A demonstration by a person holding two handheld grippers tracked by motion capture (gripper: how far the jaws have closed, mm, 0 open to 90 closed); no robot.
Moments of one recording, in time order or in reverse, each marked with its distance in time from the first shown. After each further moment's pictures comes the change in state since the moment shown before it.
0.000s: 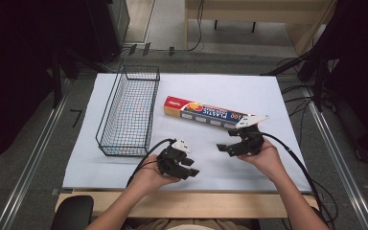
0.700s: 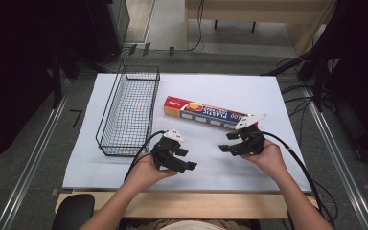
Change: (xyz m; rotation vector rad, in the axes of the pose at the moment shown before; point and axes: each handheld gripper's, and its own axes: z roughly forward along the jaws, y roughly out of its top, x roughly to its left) left arm 0.015 0.006 -0.019 -0.057 0.006 -0.087; right arm -0.008 0.000 0.001 0.074 0.031 -0.037
